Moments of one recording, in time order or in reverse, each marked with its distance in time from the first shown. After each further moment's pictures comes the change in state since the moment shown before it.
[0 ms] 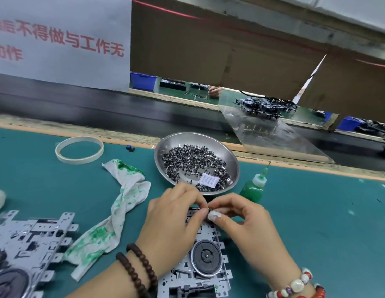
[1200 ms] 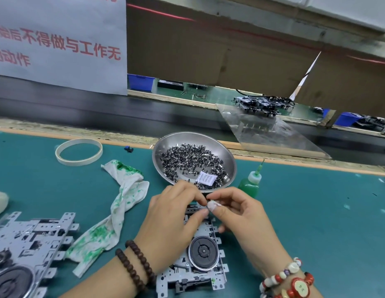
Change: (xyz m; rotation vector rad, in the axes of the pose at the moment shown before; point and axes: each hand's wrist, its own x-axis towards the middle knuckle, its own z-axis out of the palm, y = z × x) left_hand -0.001 0.003 -0.002 0.010 -0.007 0.071; right_hand 0.001 0.002 0.005 0.447 0.015 0.118
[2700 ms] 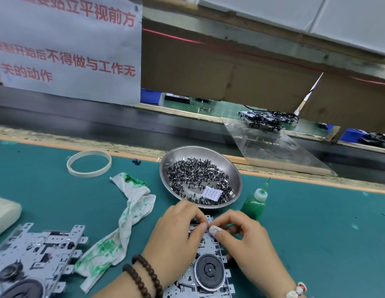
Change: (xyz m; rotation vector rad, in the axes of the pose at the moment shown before) left_hand 0.003 -0.007 0.002 0.035 -0.042 -0.101; right_hand 0.000 0.003 0.000 -0.489 0.008 -0.033
